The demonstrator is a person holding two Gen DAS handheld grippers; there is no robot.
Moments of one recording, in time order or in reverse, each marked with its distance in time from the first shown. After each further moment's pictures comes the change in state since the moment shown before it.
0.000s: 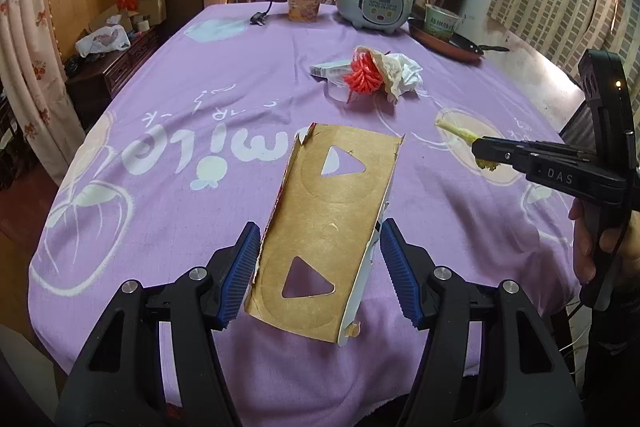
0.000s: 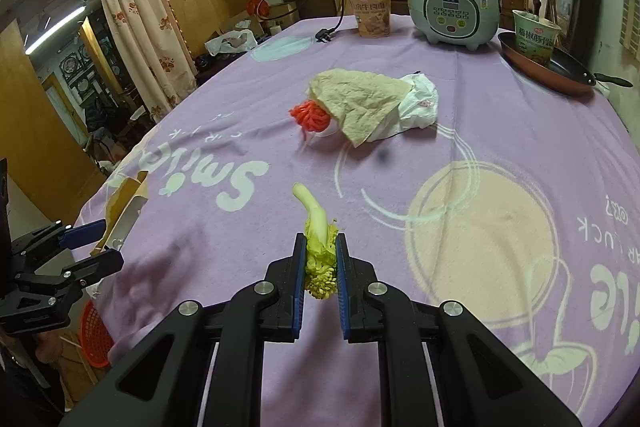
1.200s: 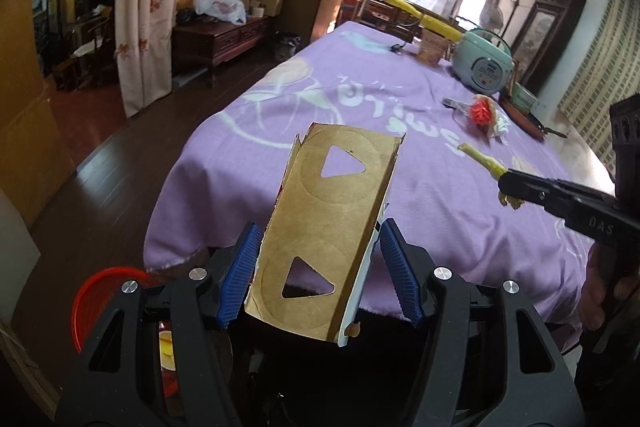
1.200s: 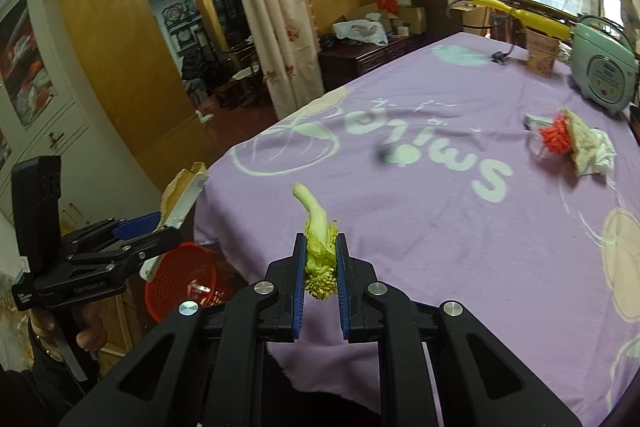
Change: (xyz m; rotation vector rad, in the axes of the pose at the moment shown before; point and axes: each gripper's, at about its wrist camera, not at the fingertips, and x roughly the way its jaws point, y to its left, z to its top) left arm -0.124 0.124 -0.135 -0.370 -0.140 0.176; right arm -0.021 0.212 -0.053 -0.296 0.019 0.297
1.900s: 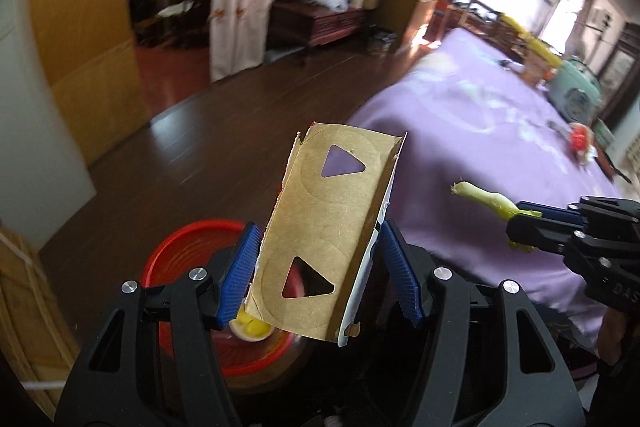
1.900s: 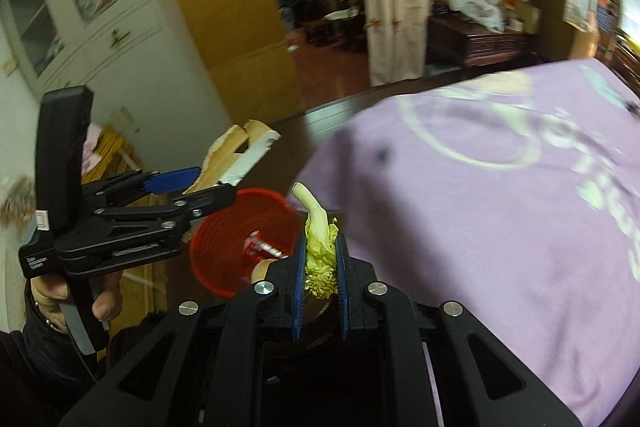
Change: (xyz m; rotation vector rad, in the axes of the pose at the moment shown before) left arm -0.025 0.129 -0.047 -0.208 0.033 0.261; right arm 0.100 0.158 -0.002 -0.307 0.208 0.213
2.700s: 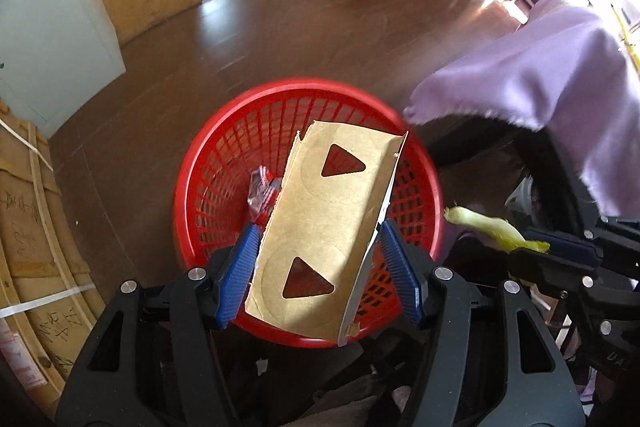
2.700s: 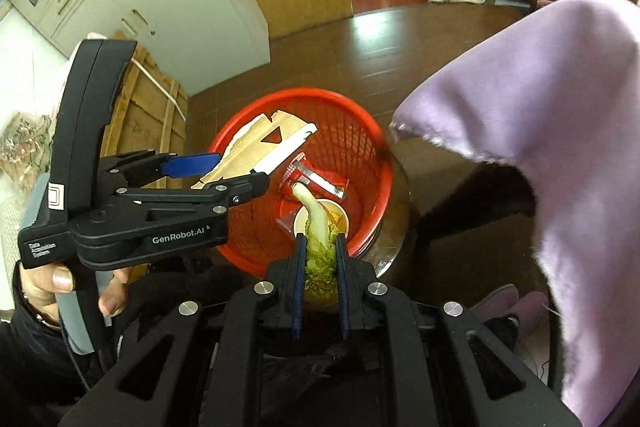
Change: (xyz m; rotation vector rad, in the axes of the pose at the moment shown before) left arm 0.088 0.117 -0.068 -0.211 0.340 0.093; right arm 0.161 0.077 -0.005 -0.084 0.361 0.094
